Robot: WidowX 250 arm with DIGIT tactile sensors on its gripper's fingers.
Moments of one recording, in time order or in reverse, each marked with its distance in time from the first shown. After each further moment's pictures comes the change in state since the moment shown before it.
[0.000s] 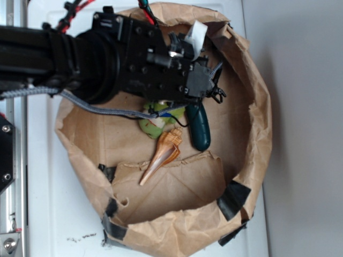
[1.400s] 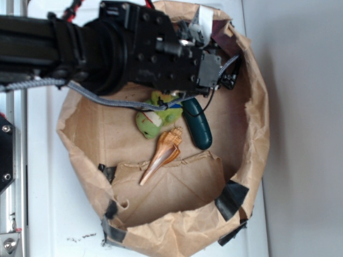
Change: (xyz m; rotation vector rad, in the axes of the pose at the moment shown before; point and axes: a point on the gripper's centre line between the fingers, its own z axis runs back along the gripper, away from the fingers) arm 0.019 -0.005 0.003 0.018 -0.074 0.132
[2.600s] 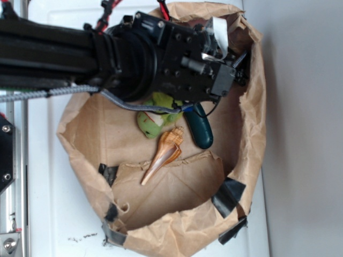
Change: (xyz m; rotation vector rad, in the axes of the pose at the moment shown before) arm 0.004 -0.008 -0.013 0.022 -0.014 0.032
